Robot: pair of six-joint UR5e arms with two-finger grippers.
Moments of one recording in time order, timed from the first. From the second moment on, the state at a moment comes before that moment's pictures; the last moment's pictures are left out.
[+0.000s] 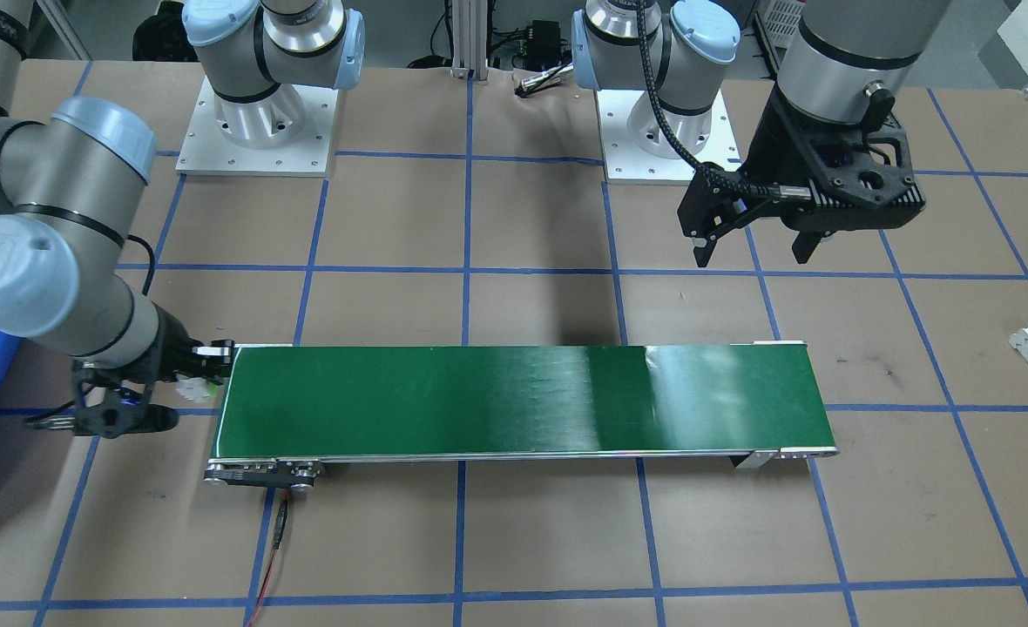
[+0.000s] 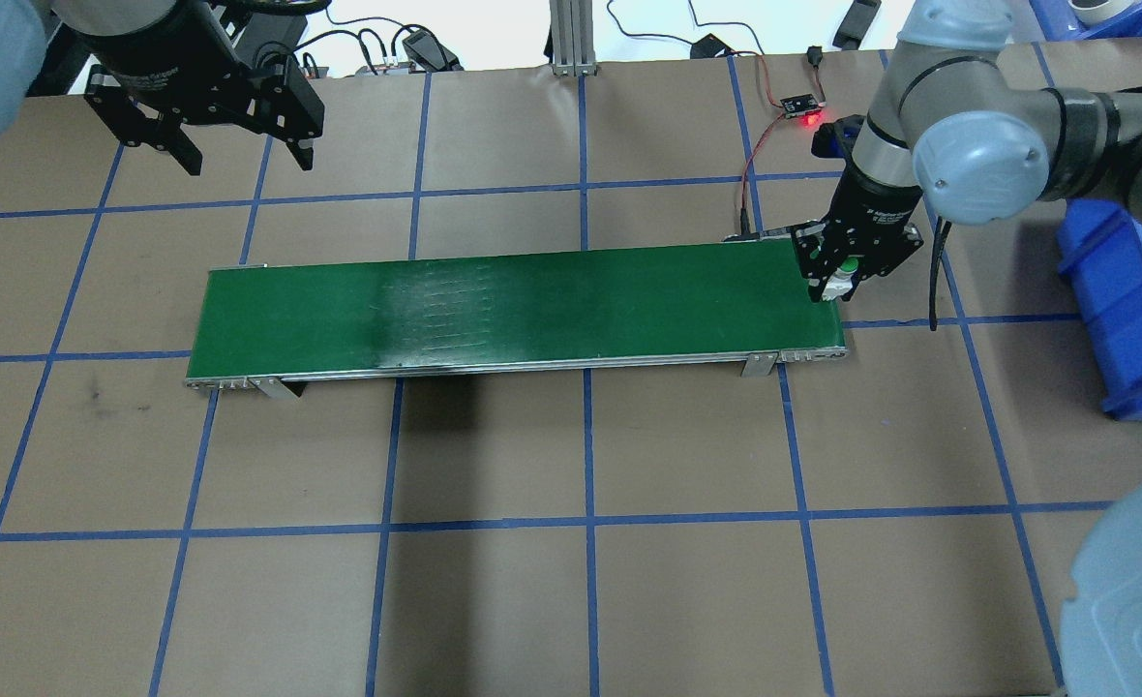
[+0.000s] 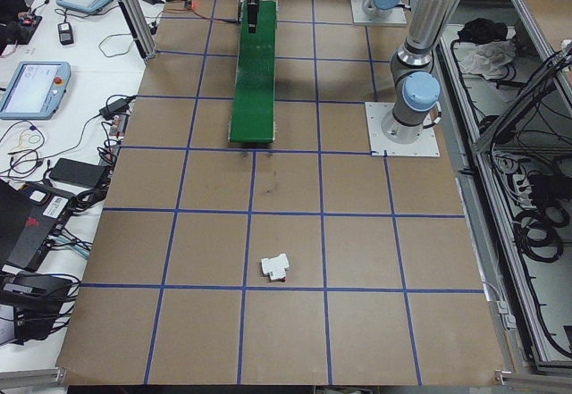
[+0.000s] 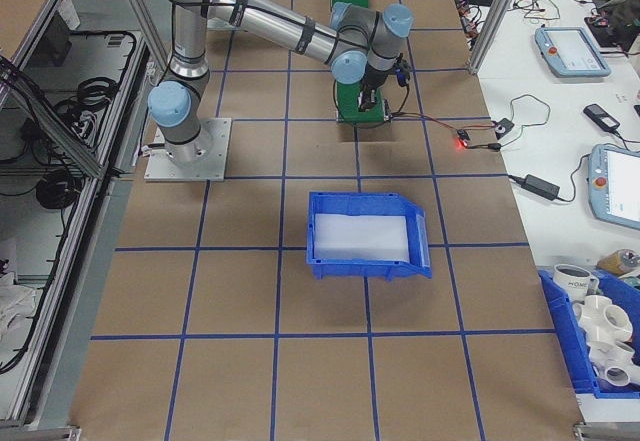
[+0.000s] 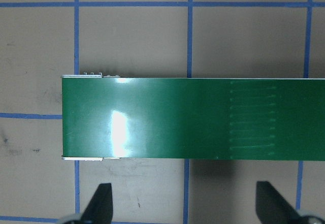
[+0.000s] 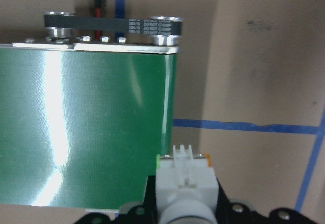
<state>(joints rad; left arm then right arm) -1.56 -1.64 -1.44 -1.54 1.62 -0.02 1.45 -1.25 1.64 -1.80 -1.57 -0.18</state>
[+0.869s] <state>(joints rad) -1.56 -1.64 -1.44 -1.54 1.61 -0.02 0.99 -1.29 1.44 -1.66 -1.62 -0.59</state>
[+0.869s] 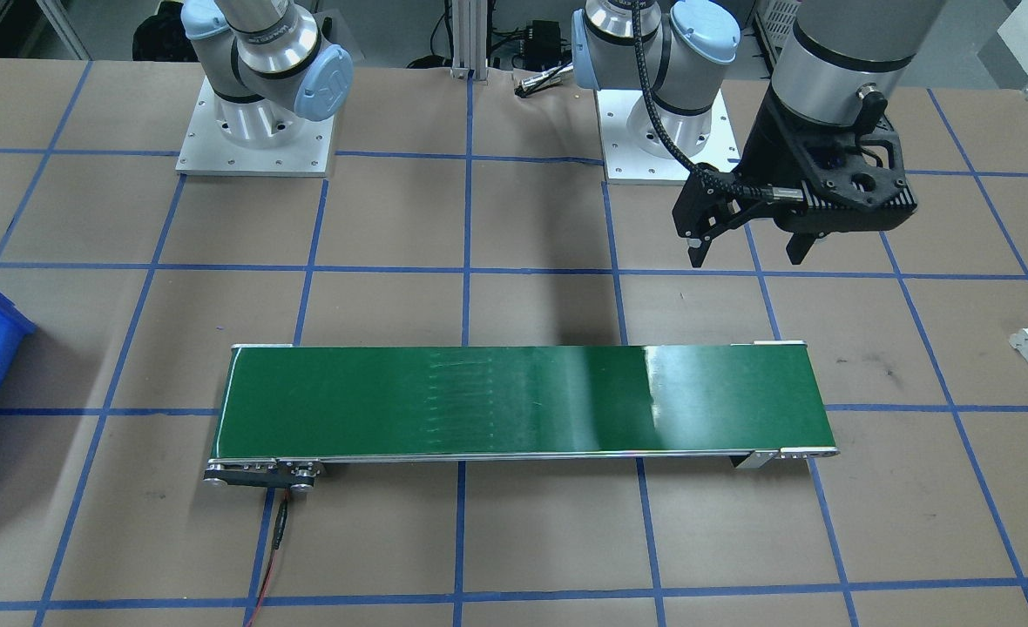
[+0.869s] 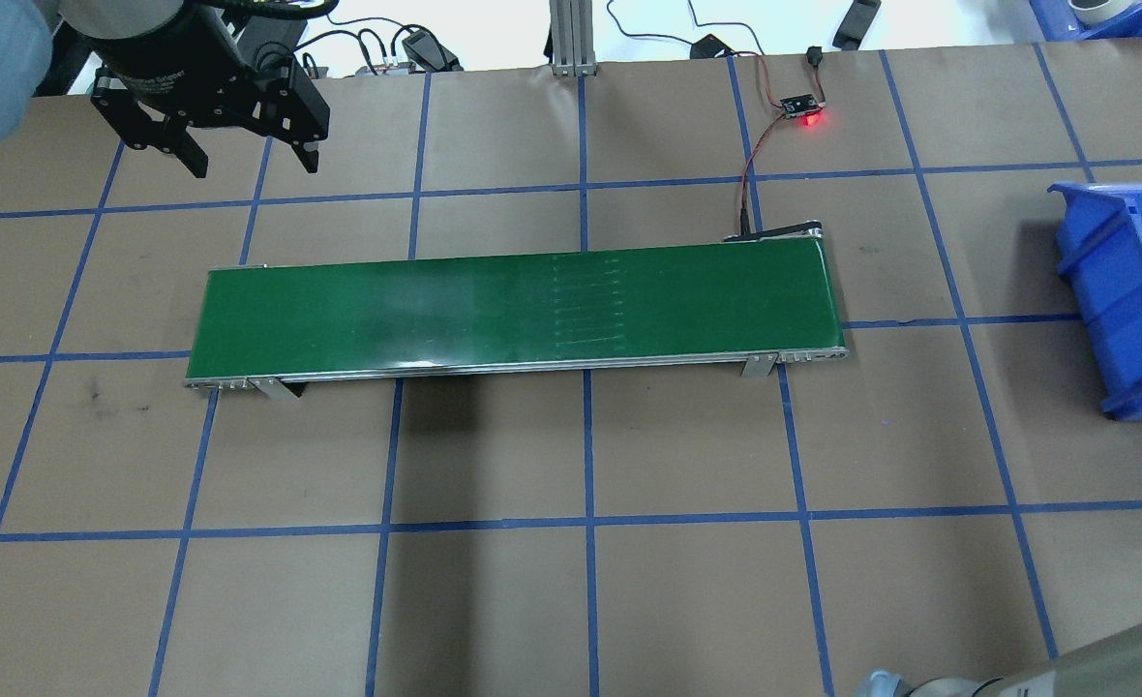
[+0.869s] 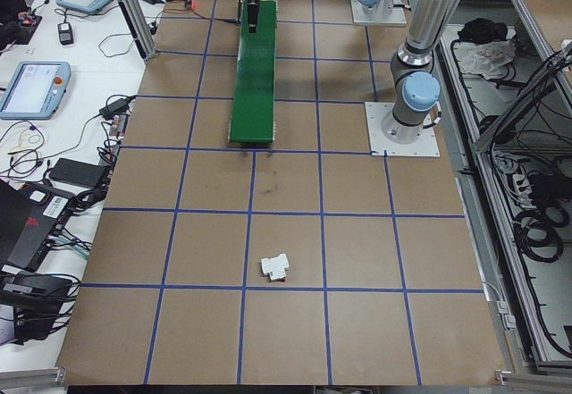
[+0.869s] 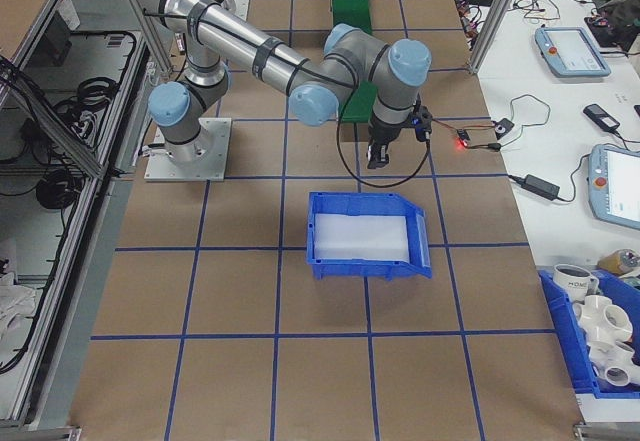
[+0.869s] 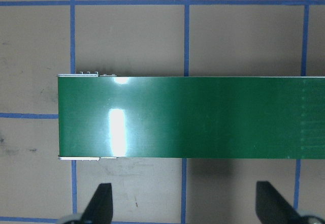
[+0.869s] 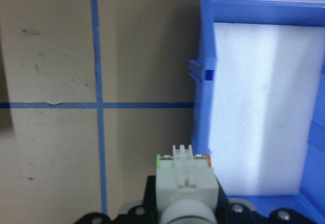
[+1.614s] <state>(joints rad) -1.57 -1.63 -1.45 -1.54 1.62 -0.02 0.83 -1.11 1.43 -1.80 -1.61 -0.76</state>
